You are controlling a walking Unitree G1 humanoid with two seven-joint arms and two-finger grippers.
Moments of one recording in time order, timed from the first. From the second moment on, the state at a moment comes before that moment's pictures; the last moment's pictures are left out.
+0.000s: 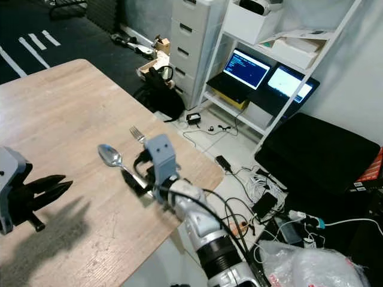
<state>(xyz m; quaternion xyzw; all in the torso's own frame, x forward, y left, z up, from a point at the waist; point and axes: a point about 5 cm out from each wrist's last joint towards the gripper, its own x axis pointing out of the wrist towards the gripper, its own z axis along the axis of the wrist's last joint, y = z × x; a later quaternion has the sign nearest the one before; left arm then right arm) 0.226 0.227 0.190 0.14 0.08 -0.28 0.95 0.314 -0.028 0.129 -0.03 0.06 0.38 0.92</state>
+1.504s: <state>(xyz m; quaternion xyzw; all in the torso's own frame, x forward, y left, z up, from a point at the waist) 0.234 0.215 0.174 0.11 0.08 -0.25 0.96 0.319 -0.052 0.126 0.00 0.06 0.30 0.95</state>
